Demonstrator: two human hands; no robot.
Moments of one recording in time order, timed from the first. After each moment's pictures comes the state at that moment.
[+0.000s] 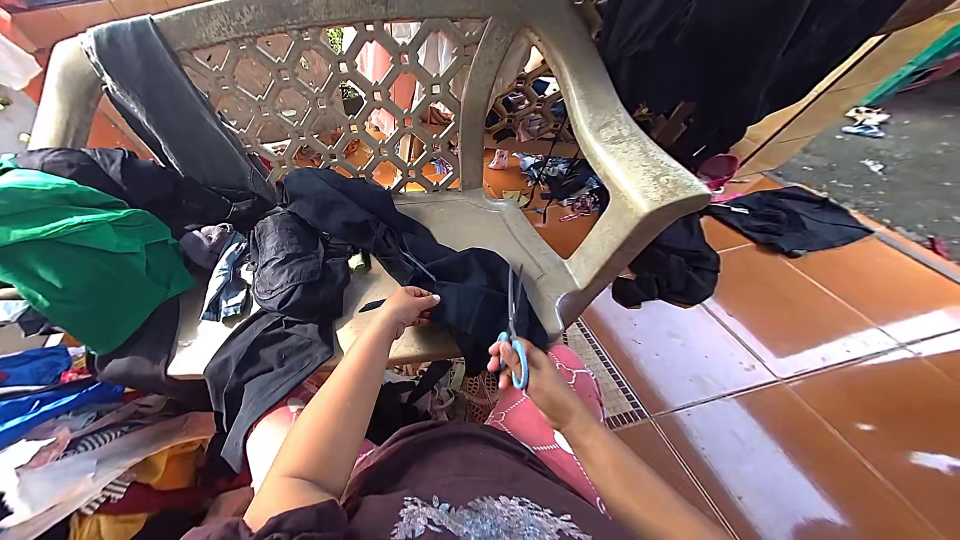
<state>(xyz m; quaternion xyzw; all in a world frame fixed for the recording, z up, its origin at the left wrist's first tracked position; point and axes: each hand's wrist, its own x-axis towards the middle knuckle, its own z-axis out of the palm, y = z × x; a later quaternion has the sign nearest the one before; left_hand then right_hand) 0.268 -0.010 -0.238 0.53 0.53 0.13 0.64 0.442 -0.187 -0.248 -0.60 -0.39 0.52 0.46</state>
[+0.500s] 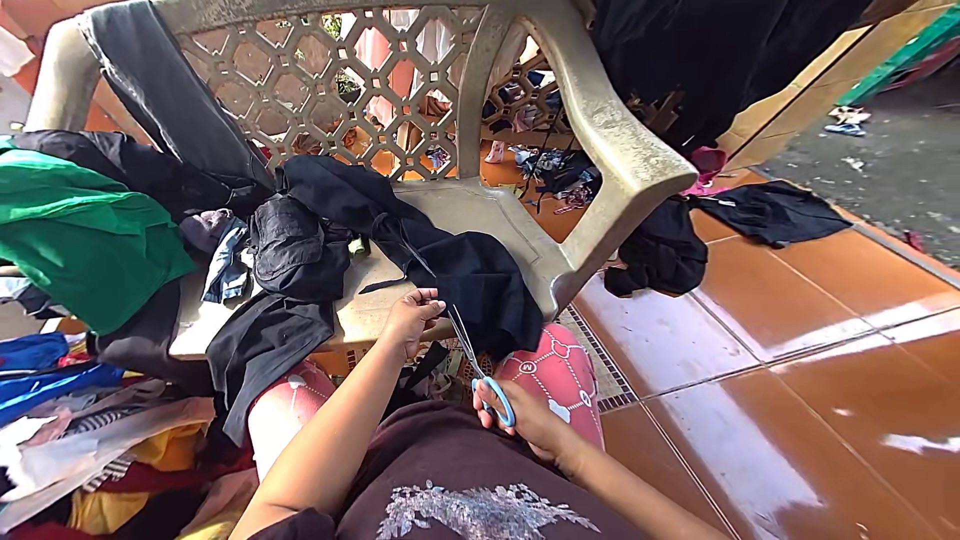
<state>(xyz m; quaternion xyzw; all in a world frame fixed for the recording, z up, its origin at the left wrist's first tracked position) 0.262 -0.080 -0.241 0.41 0.48 0.32 0.71 0.413 -0.238 -0.255 -0.54 -0.38 0.67 0.34</state>
